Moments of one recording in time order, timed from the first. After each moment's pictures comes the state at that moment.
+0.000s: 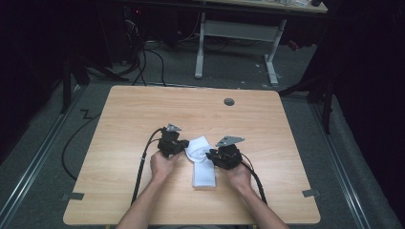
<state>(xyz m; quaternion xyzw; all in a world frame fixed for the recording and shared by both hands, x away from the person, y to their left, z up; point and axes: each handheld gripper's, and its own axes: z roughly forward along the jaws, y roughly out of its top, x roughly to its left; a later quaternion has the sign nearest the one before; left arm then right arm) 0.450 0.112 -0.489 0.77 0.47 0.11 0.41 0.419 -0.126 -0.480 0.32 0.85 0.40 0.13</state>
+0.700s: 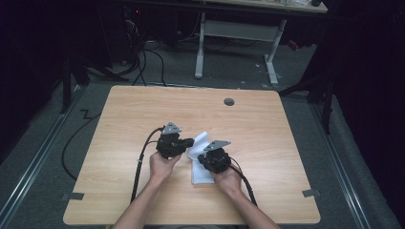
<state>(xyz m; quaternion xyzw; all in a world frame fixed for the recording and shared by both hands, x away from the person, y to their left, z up) 0.420 0.110 -0.452 0.78 0.39 0.12 0.48 0.412 -0.093 -0.494 0.32 0.86 0.37 0.12</state>
